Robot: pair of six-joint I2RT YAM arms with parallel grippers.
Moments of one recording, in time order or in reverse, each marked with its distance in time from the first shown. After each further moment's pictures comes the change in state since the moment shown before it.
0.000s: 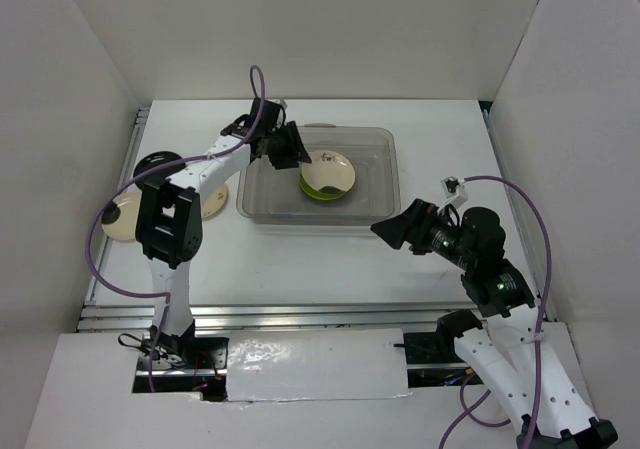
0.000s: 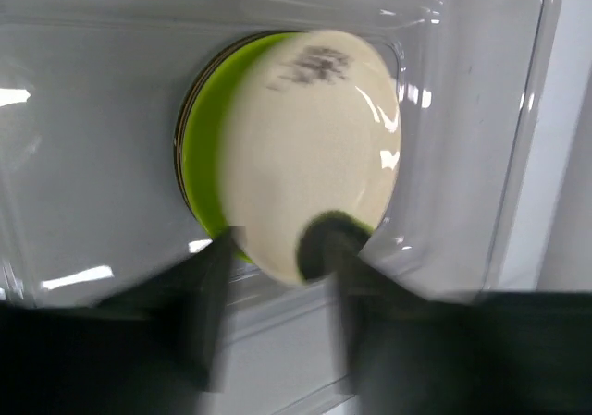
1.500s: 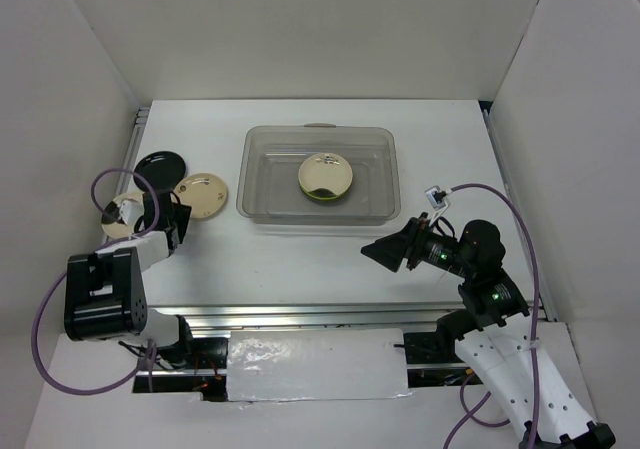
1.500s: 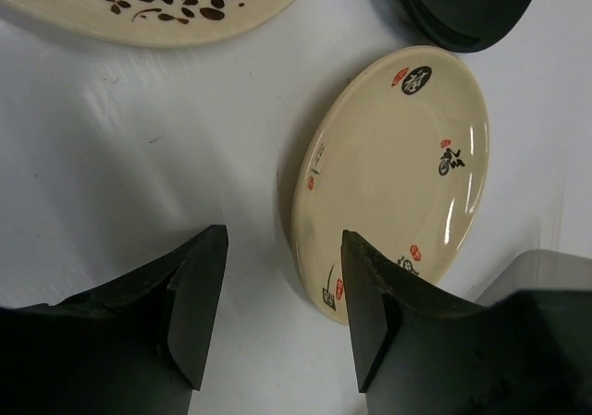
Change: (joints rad) left arm 0.560 -0.612 -1.180 0.621 -0.459 -0.492; right arm 0.035 -0.090 -0.122 0.195 -0.282 0.031
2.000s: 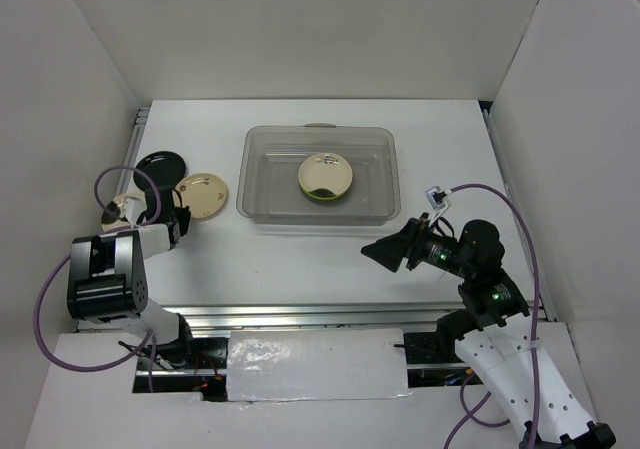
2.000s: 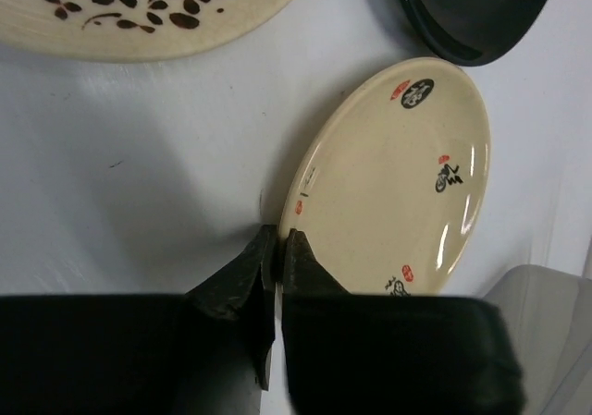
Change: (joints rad) left arm 0.003 0.135 0.059 0.042 0.023 -0.034; right arm 0.002 0.000 0.002 -0.020 0.020 -0.026
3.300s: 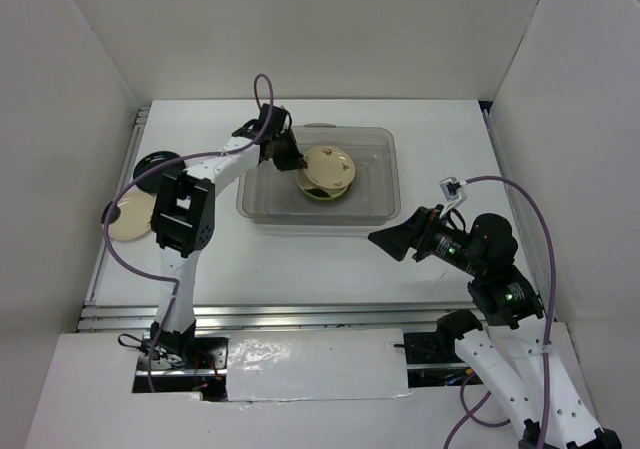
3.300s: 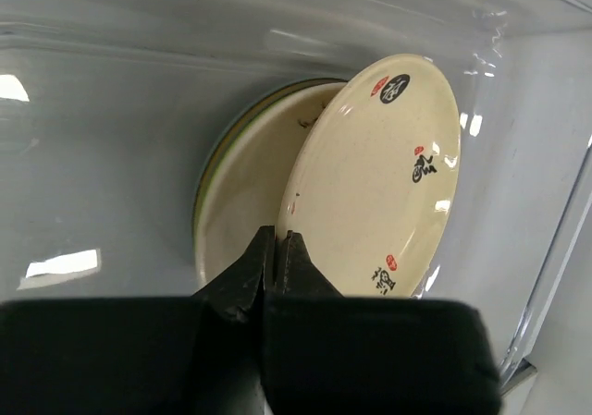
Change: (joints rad) left arm -0.567 0.627 1.198 -0.621 0.386 0.455; right arm -0.012 0.026 0.155 -0.138 0.123 -0.019
